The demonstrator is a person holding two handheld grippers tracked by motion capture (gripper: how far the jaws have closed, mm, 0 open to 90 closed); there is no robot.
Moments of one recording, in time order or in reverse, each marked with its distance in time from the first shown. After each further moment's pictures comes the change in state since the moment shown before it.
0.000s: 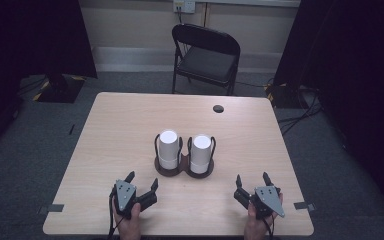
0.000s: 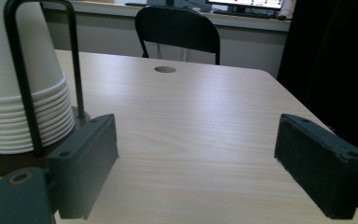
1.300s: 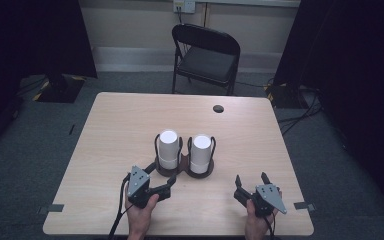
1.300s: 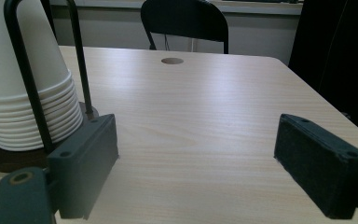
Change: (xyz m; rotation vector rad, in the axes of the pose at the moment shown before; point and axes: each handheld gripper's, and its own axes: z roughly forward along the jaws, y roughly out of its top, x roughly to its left) left arm -0.028 0.046 0.016 -0.015 -0.239 0.007; right arm -0.003 0.001 0.003 0.043 0.043 0.042
